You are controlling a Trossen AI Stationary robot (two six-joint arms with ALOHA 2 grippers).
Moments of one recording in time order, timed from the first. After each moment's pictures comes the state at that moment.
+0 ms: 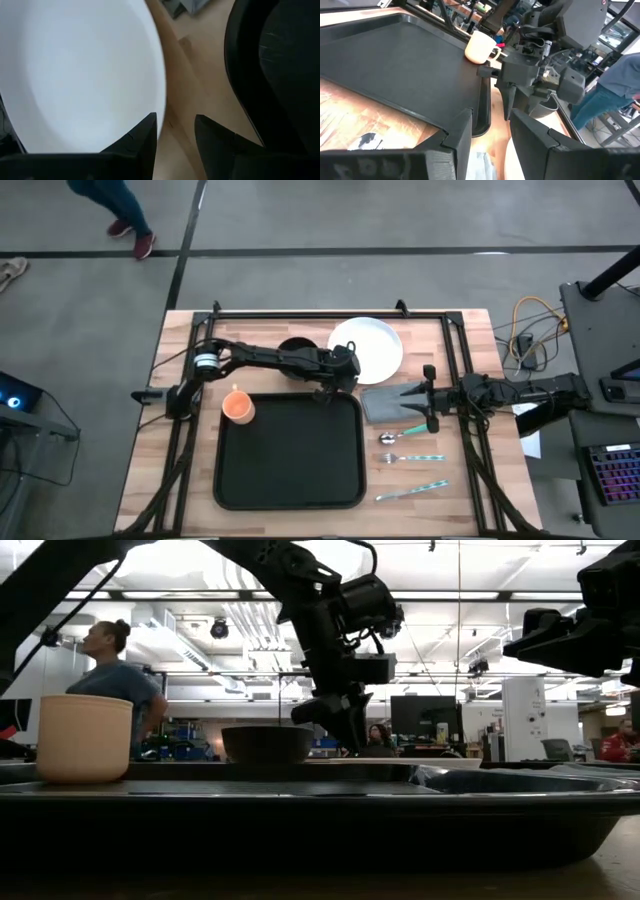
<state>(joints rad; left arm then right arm) 0.13 2.13 1.67 -0.62 -0.24 0.73 0.08 0.17 0.02 -0.02 0.06 -0.45</state>
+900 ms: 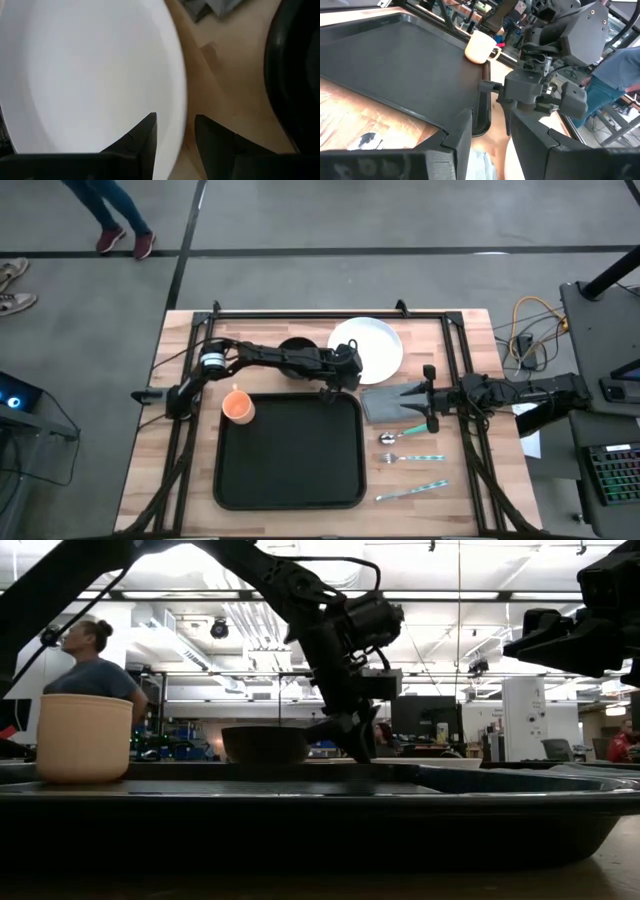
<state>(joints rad) 0.16 2.18 1.67 -0.51 -0.23 0.75 0.08 0.17 0.02 -0.02 0.06 -0.45</state>
